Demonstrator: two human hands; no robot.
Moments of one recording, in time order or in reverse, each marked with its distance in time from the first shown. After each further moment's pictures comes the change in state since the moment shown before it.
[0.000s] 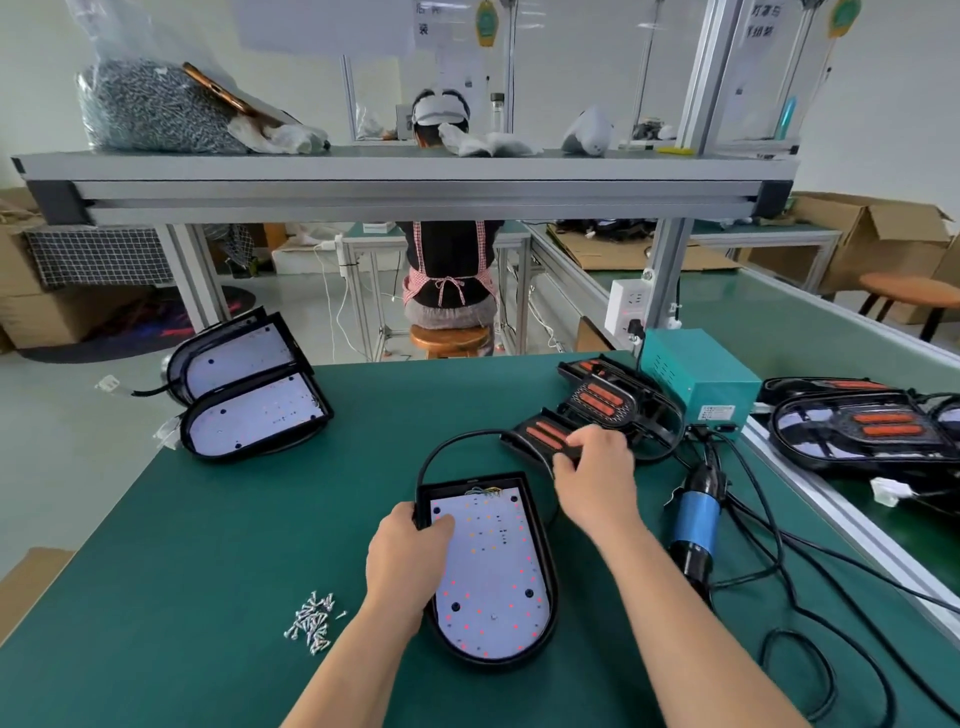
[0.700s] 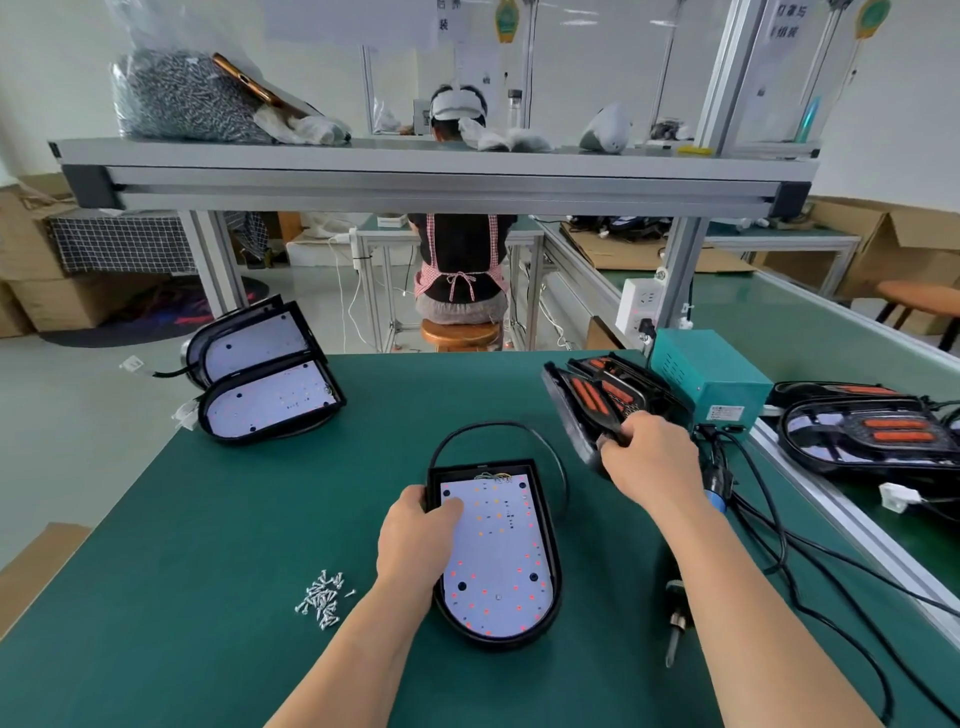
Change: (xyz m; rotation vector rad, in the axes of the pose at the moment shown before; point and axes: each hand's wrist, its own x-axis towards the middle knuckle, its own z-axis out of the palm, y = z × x) left_hand -0.005 0.003 0.000 -0.170 -0.035 -0.071; right_hand 0.014 0.012 -0.048 -0.215 0.011 -0.031
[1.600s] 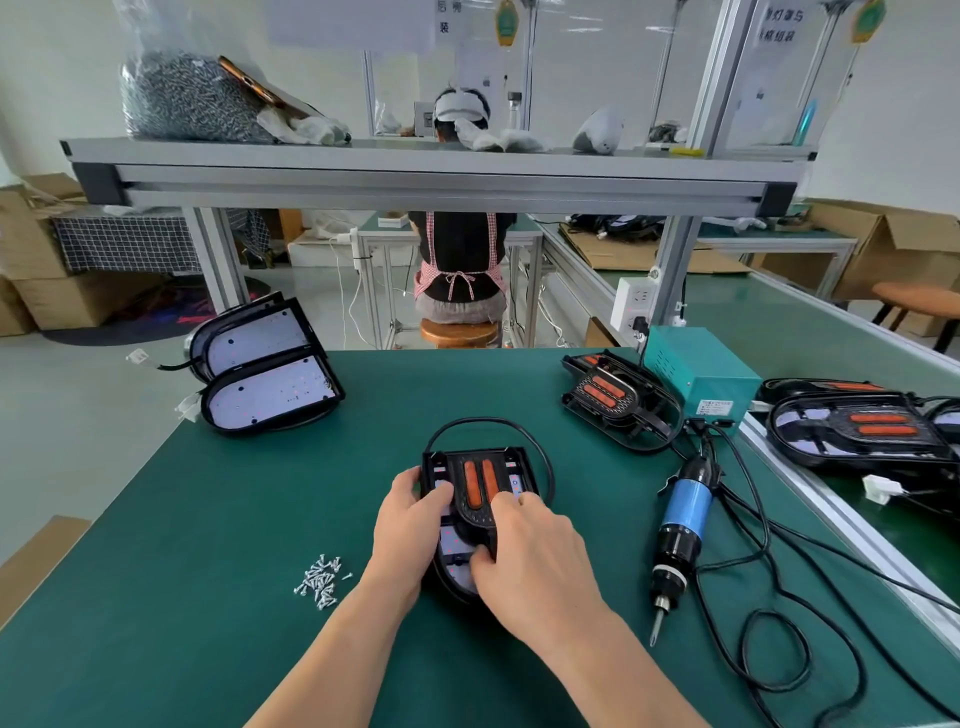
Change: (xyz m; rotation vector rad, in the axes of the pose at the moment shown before) left_hand -0.010 -0.004 -0.003 -0.268 -0.053 0.040; right_hand -0.137 -0.063 0.025 -0.020 -0.176 -0.414
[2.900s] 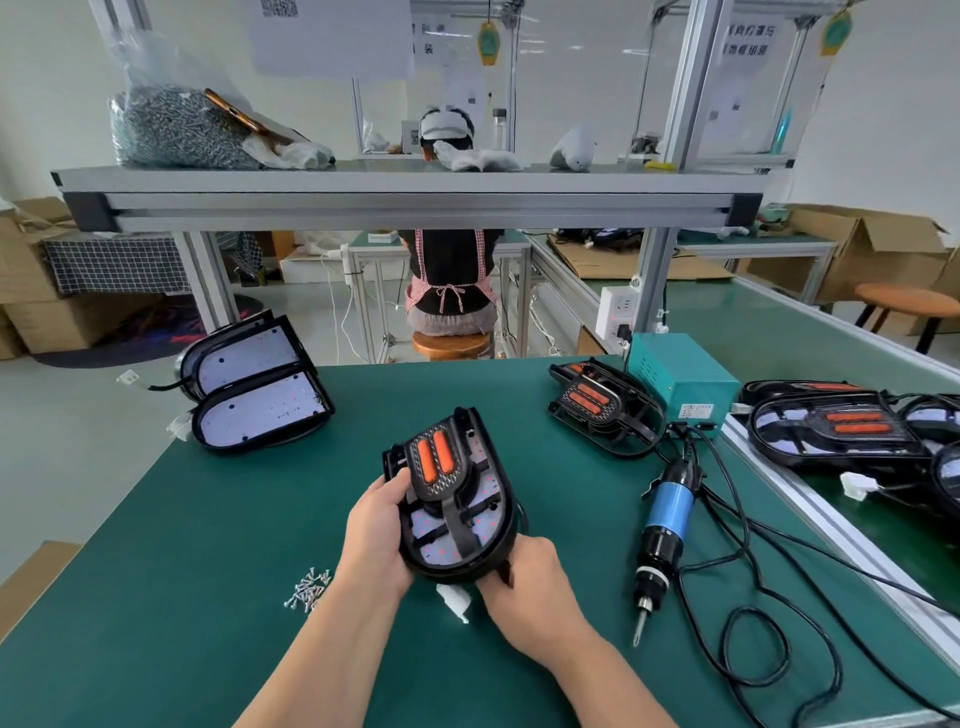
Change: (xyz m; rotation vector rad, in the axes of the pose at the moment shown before) left_hand 0.007 0.016 -0.001 -0.580 -0.030 -0.206; right_hand -0.004 0.039 0.036 0.591 0.014 0.000
